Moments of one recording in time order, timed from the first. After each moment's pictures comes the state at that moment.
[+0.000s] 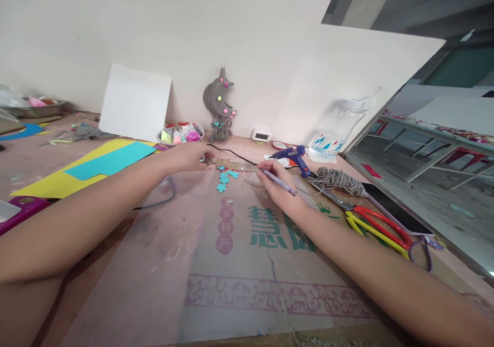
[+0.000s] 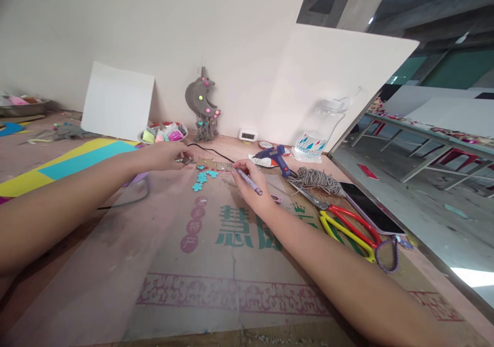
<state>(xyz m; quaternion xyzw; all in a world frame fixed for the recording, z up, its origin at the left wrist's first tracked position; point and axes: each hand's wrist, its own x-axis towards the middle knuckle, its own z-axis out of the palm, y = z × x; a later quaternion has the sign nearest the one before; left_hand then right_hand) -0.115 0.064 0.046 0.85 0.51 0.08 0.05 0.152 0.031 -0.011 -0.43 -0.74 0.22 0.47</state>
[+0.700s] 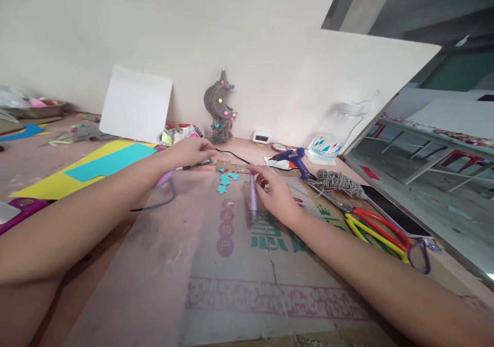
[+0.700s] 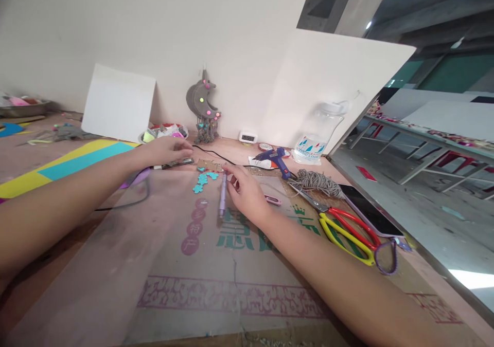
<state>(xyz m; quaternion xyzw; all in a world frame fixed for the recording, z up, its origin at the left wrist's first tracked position) -0.116 0.064 0.055 0.79 0.56 0.17 0.15 0.143 0.017 -0.004 -0.37 -0.84 0.09 0.39</state>
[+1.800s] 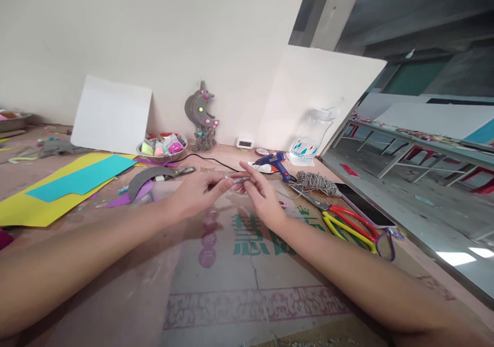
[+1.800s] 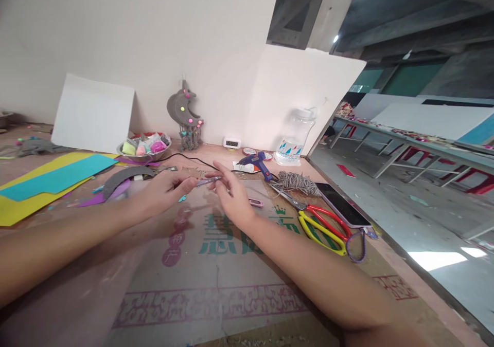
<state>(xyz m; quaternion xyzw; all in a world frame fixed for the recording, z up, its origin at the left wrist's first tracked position) -0.047 -0.003 0.038 0.85 0.38 0.33 0.16 0.142 0.003 0.002 -0.33 -0.69 0.37 0.52</state>
